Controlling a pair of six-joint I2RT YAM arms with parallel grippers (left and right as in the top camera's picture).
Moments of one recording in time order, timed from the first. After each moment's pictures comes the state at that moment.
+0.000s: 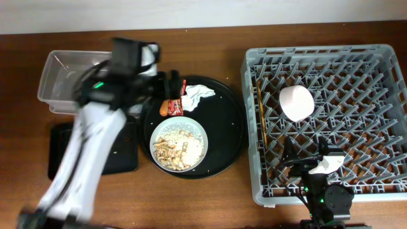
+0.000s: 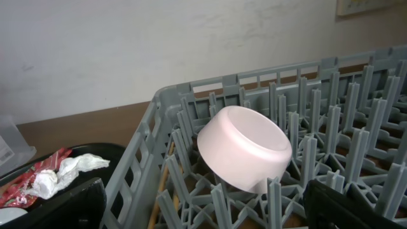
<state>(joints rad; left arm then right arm) -0.27 1.59 1.57 -0.92 0.18 -0.26 -0.03 0.01 0.01 -0.07 -0.06 0.20</state>
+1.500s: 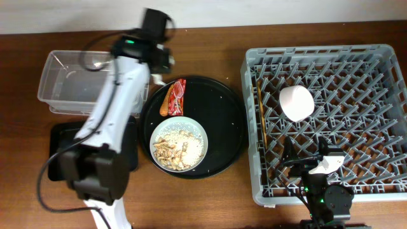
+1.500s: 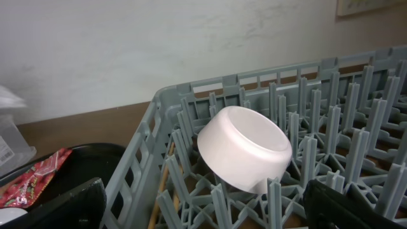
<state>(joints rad) -0.24 2.01 1.98 -1.04 -0.26 -0.23 -0.03 0.01 0.01 -0.07 -0.06 0.20</state>
